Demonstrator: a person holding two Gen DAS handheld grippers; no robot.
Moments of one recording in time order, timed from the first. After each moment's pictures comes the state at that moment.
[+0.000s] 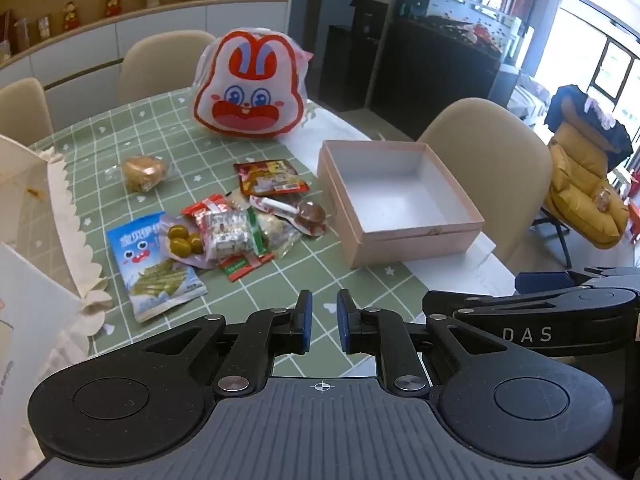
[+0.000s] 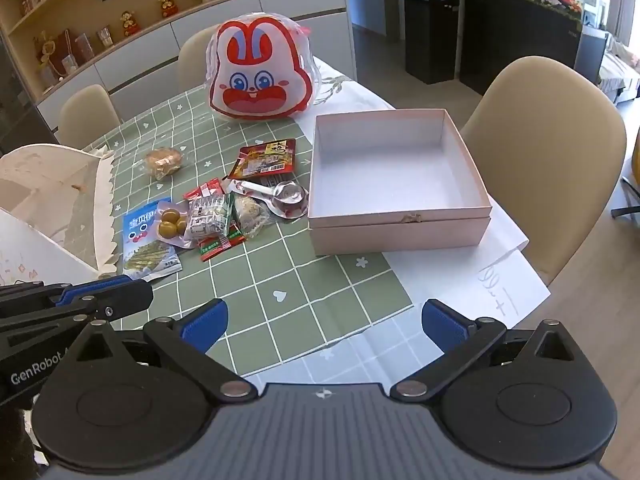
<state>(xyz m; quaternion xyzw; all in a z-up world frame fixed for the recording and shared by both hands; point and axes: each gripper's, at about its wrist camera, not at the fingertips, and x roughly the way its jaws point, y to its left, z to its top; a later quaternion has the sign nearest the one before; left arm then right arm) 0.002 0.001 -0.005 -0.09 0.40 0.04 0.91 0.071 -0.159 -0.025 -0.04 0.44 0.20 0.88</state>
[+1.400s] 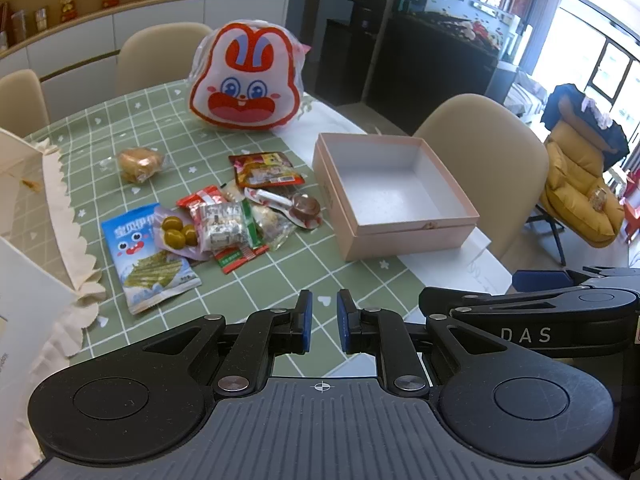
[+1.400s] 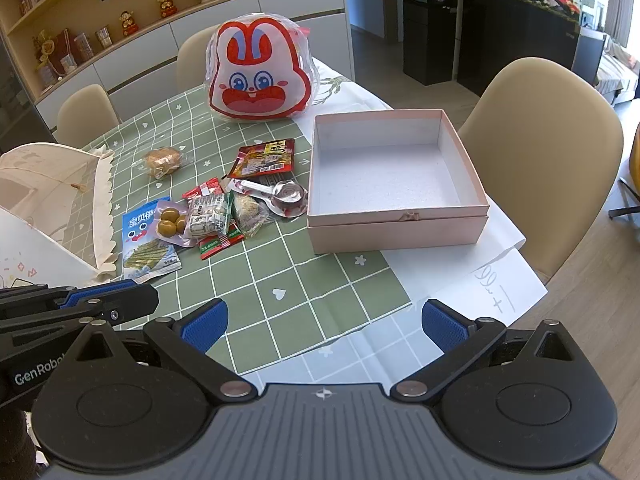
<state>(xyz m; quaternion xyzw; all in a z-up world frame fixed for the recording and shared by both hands) 0.000 -0.001 -0.009 -0.10 0.41 0.04 0.91 0.068 -0.158 -0.023 -0.04 0.44 0.19 0.88</state>
